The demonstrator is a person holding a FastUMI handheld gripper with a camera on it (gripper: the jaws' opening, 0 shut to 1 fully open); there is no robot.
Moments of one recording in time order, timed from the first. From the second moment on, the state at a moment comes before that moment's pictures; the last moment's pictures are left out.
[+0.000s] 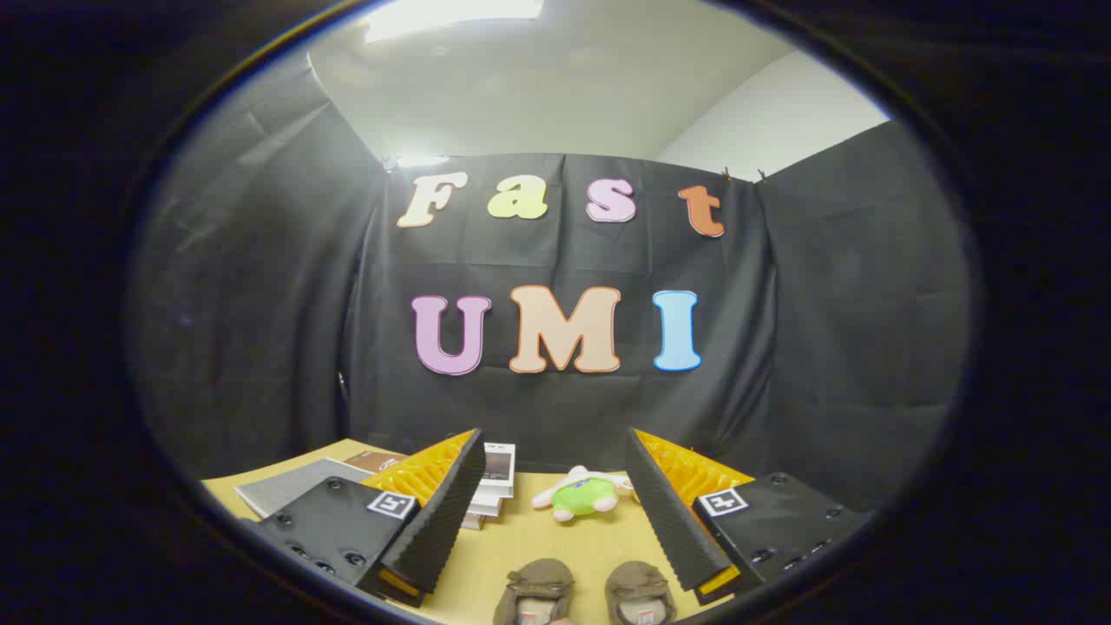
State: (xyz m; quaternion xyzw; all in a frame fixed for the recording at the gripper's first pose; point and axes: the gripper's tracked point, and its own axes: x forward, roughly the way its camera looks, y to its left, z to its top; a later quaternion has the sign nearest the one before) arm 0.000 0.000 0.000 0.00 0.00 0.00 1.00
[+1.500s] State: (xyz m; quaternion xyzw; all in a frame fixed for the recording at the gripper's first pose) arm -0.016 0.064 -0.042 0.14 0.11 0.08 0.98
